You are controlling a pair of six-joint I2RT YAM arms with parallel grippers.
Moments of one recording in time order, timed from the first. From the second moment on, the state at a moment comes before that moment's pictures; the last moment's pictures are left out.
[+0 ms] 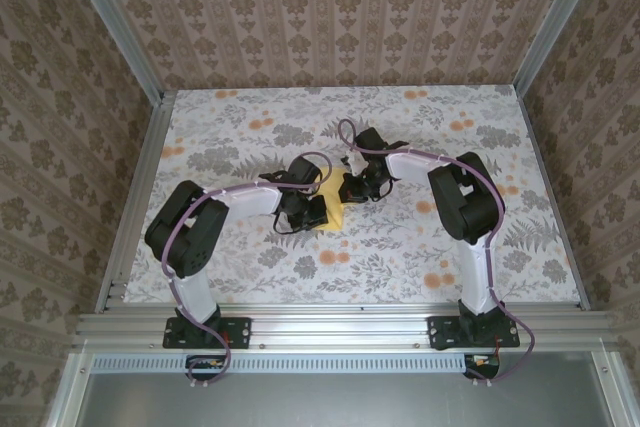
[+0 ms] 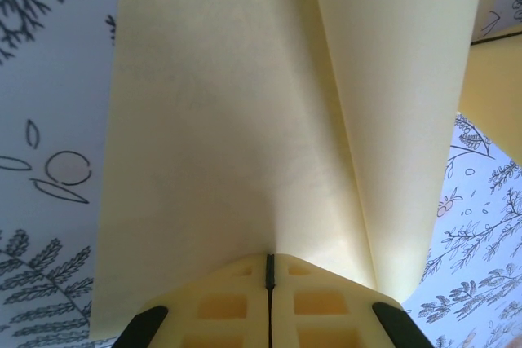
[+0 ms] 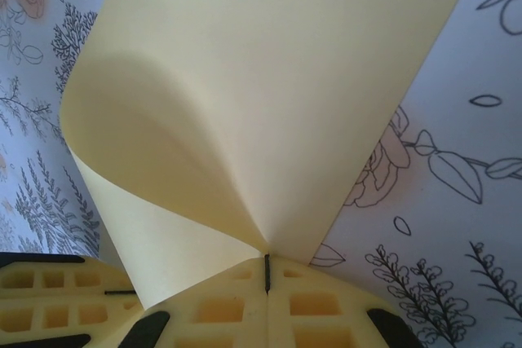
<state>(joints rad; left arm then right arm) -0.71 1.81 1.02 -0.41 0.31 -0.89 0.44 2.10 1.39 -0.57 -0.53 0.32</state>
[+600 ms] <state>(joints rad) -0.71 1.81 1.04 -0.43 0.32 -0.88 0.44 2.11 1.41 -0.58 -0.53 0.31</state>
